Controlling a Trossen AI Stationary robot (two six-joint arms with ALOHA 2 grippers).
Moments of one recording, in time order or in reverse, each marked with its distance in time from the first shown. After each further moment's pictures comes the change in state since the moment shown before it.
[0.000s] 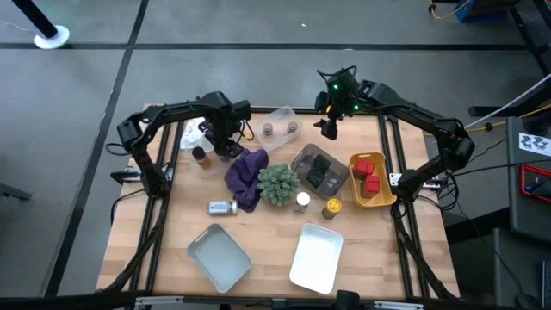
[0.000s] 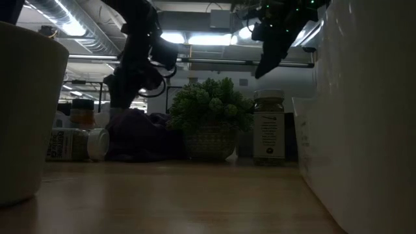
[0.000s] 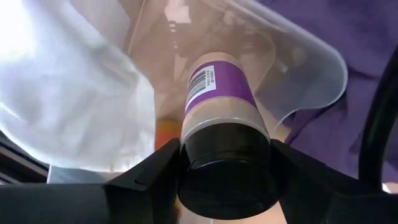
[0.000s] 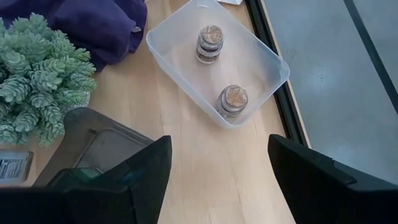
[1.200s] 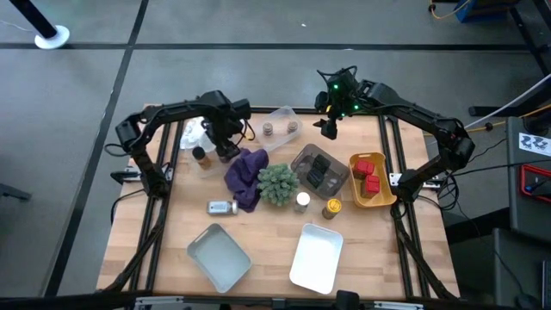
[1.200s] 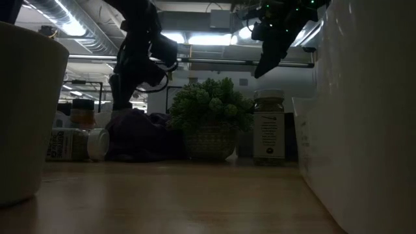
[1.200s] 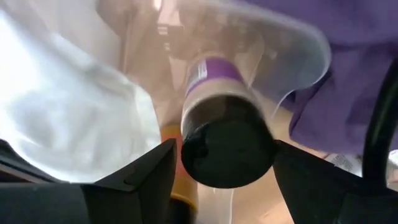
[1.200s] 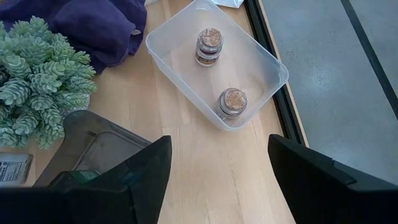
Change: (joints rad) left arm 0.000 -0.013 0.011 -0.010 -0.002 0.181; right arm 0.000 0.000 0.000 0.008 0.000 0.000
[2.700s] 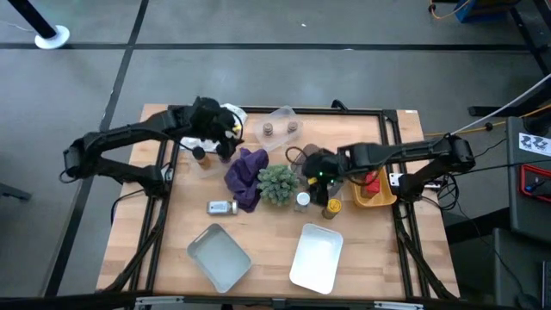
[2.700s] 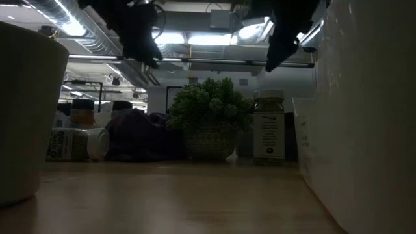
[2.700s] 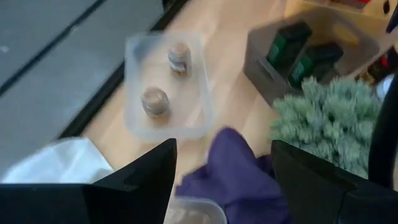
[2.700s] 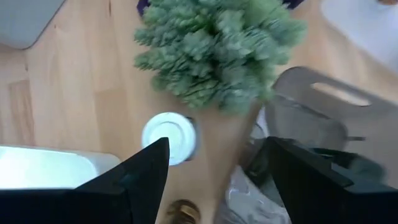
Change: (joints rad) left arm -0.120 -0.568 -0.343 0.775 -0.018 0.077; right arm 0.682 -0.001 -0.105 -0.057 0.247 0.664
